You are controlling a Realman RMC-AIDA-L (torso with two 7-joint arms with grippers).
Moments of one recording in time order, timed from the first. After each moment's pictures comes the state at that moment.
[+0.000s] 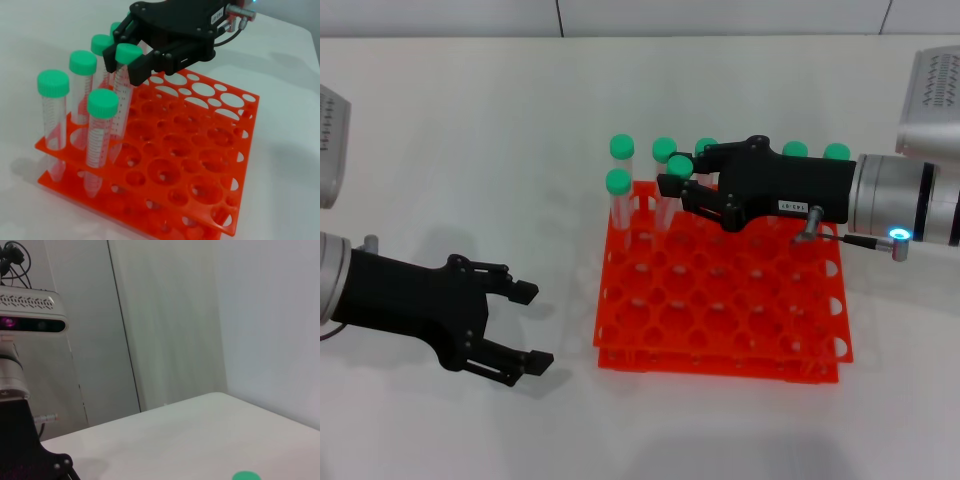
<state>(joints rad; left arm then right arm) -0.41 -2.08 0.96 1.13 2.23 1.79 -1.64 0.57 2.02 -1.60 -0.63 -1.13 -1.07 1.25</state>
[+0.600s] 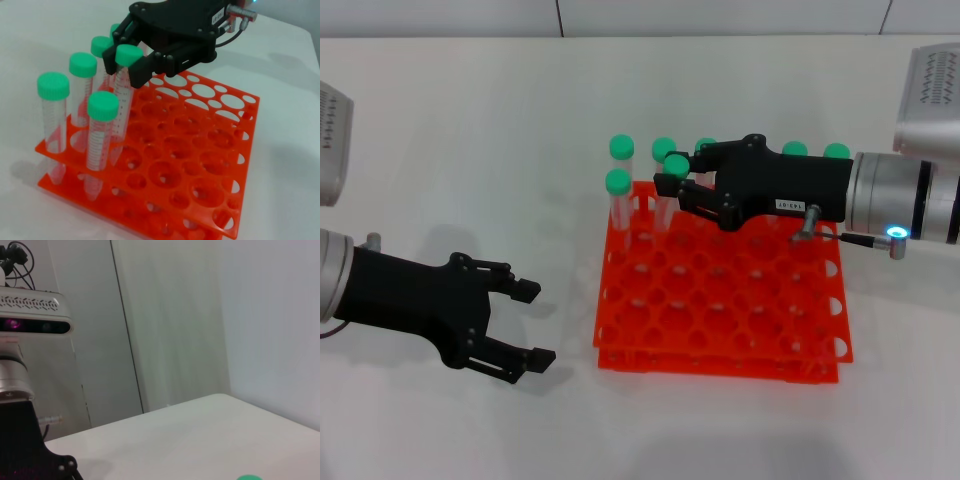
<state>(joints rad) -0.41 -2.08 0.96 1.12 2.23 1.79 -1.64 0.58 2.02 -1.60 -0.63 -1.13 -1.08 1.25</state>
